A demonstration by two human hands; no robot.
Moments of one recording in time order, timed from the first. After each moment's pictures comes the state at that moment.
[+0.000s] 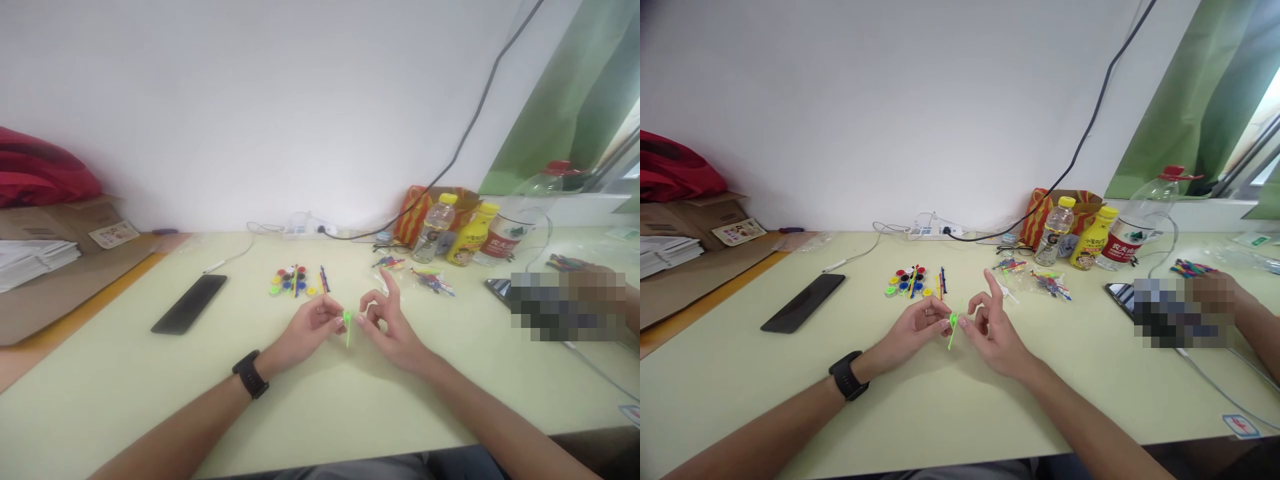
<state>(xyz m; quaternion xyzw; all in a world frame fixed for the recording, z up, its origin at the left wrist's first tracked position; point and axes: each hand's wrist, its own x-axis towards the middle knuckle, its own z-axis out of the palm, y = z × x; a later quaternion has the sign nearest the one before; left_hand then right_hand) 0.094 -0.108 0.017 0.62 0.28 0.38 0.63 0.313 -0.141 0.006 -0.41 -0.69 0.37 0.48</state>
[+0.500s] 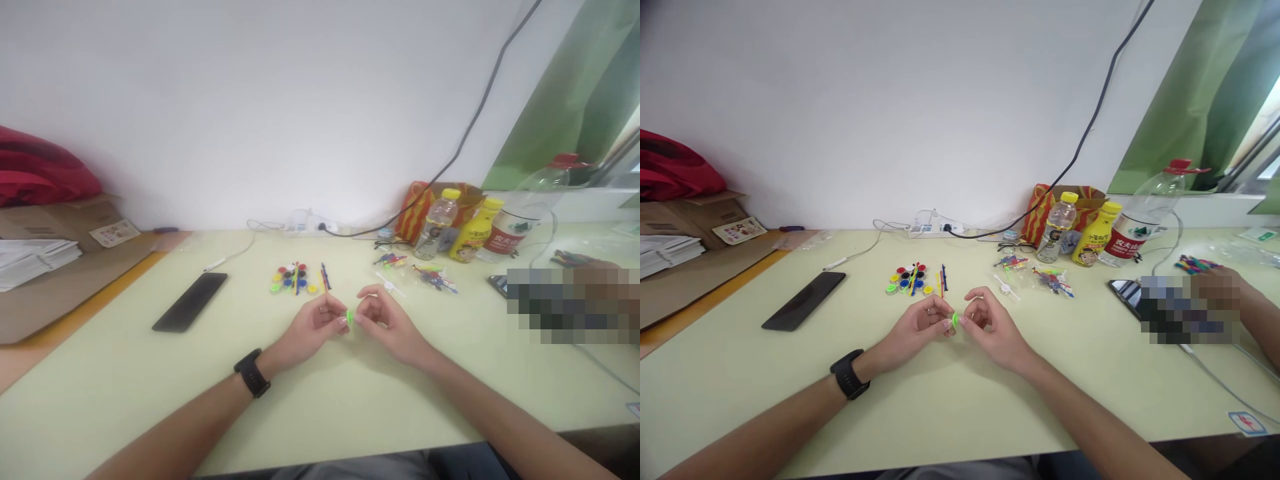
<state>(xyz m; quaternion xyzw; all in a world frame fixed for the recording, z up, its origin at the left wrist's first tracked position) 0.096 -0.111 0.018 0.61 0.28 0.37 0.64 0.308 -0.138 0.009 -0.39 -0.66 0.45 0.46</state>
